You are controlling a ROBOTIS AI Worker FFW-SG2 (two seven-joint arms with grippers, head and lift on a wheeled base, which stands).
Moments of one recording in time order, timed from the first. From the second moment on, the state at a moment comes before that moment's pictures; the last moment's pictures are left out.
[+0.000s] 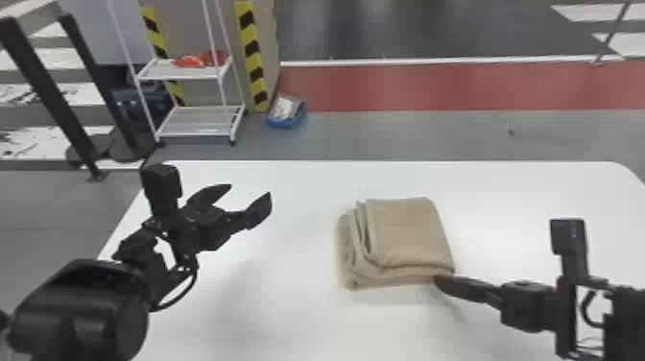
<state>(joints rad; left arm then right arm) 0.01 0.35 -0.02 -1.73 0.40 0.40 -0.28 0.06 -0.17 -0.11 -1.87 -0.21 1.06 0.74</state>
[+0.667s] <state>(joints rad) 0.03 0.34 -0.05 -1.74 0.41 0.40 -0.28 -0.21 -0.14 -0.16 -1.52 -0.24 0.87 0.77</state>
